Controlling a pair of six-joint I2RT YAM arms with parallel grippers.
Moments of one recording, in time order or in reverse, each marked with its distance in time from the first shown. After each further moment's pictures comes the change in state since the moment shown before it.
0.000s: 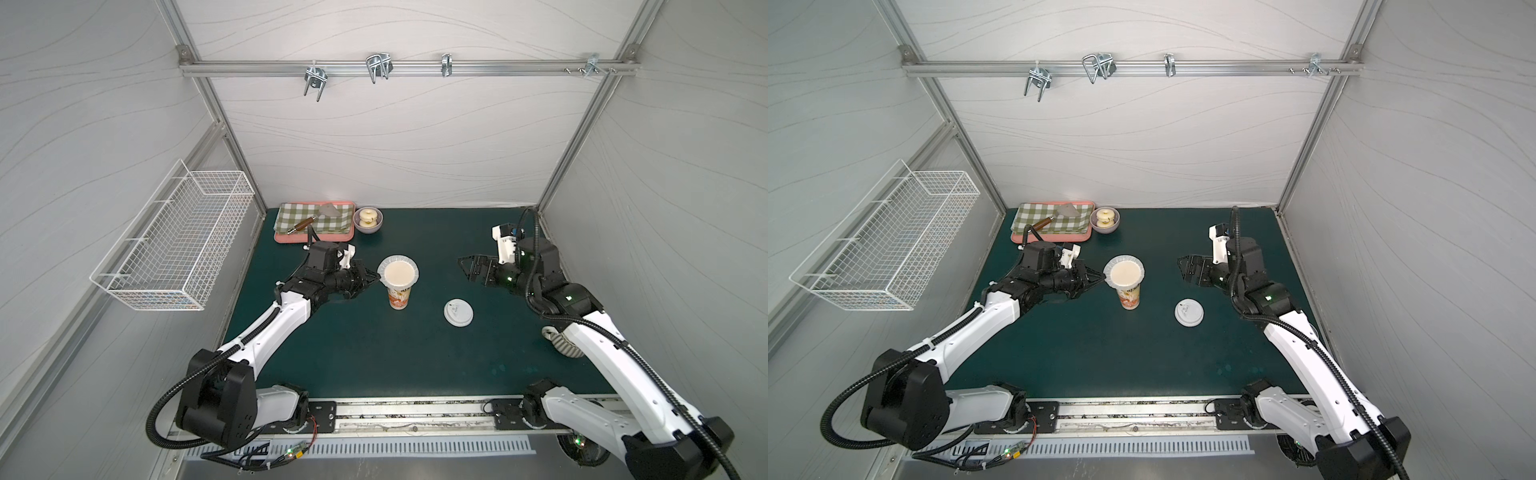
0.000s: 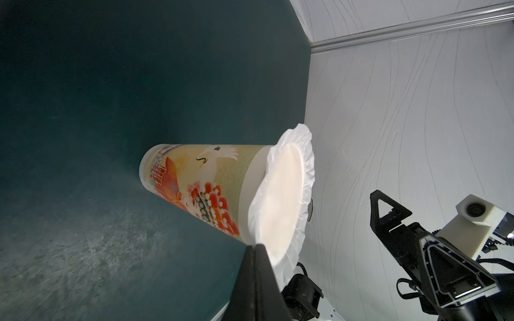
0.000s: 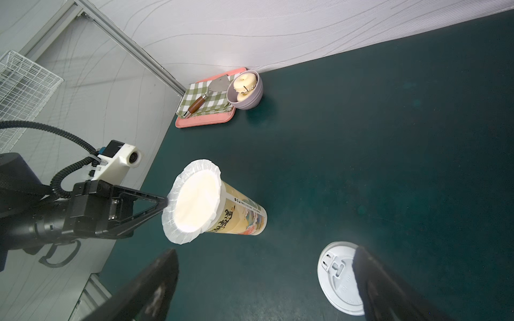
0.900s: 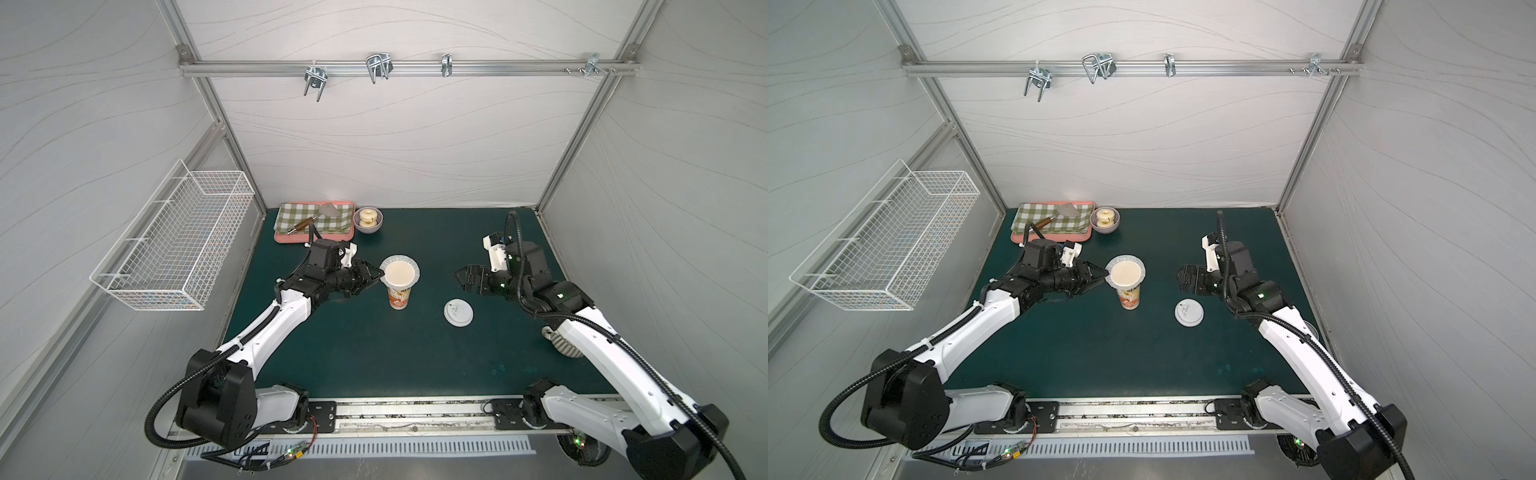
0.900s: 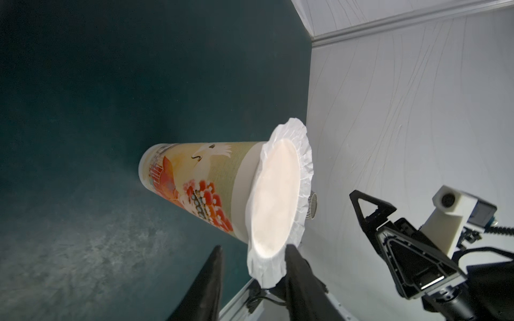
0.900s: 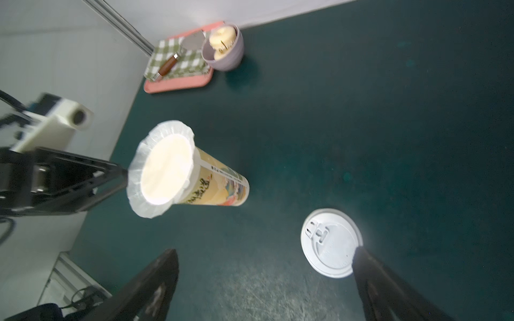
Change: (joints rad) left arm -0.010 -0.001 0.044 -0.060 -0.008 0.049; right arm 0.074 0.050 -0.010 -0.133 0.092 -0.035
